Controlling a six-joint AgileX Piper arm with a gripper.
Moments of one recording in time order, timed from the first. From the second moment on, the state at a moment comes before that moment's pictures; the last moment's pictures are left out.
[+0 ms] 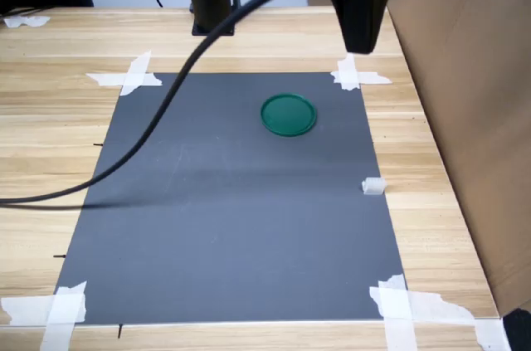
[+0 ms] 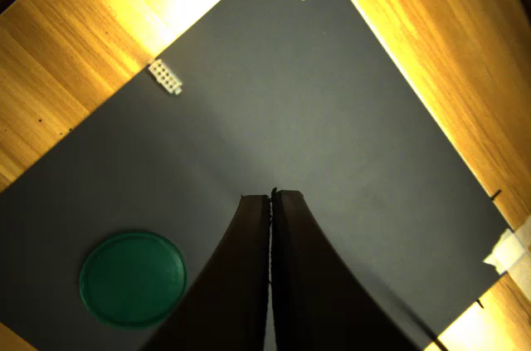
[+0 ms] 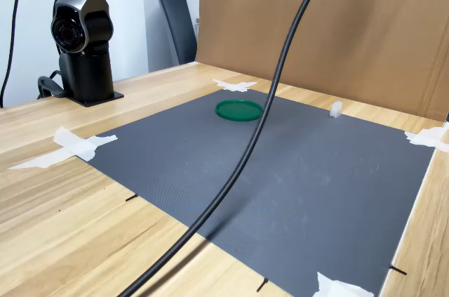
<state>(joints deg) 29.3 98.6 -107.7 -5.1 71.7 -25.3</state>
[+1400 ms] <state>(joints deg) 35.2 112.2 -107.7 -3.6 71.3 -47.4</state>
